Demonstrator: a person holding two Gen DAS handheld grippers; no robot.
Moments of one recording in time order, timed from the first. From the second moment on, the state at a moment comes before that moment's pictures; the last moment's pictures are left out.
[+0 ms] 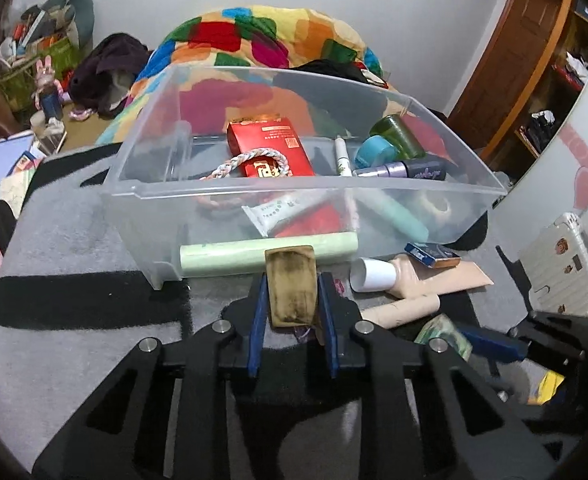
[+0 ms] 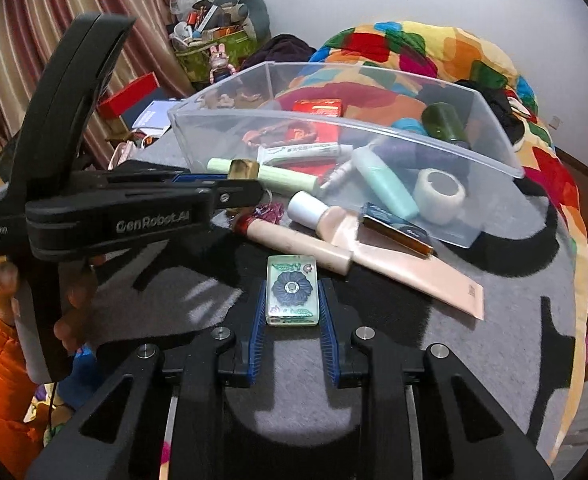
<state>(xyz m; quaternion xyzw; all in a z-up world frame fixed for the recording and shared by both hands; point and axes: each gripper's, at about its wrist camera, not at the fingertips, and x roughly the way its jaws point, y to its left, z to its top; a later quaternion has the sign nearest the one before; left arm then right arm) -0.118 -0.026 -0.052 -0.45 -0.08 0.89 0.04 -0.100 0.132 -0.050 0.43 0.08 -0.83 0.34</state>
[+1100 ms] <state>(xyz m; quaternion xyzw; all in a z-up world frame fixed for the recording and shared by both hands) -0.108 -0.045 0.036 -0.34 -0.09 0.94 0.04 -0.153 0.125 0.026 0.36 0.03 -0.89 0.28</state>
